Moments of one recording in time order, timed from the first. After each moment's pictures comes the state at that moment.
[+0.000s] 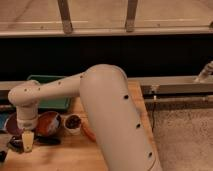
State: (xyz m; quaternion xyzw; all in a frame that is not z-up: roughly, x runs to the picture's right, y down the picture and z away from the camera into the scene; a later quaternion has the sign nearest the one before) arm -0.373 0.242 0.693 -0.49 -0.20 -0.11 0.84
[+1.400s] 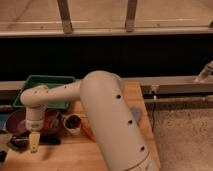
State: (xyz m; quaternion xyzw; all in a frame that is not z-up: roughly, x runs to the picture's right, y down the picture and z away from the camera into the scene) arm -0.372 0.268 0.739 -0.53 -0.22 -0.11 0.81
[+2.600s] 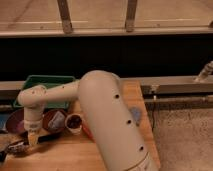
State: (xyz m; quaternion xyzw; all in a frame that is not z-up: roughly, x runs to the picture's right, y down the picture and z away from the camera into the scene) arm -0.375 0.264 0.728 -0.52 -0.22 -0.12 0.82
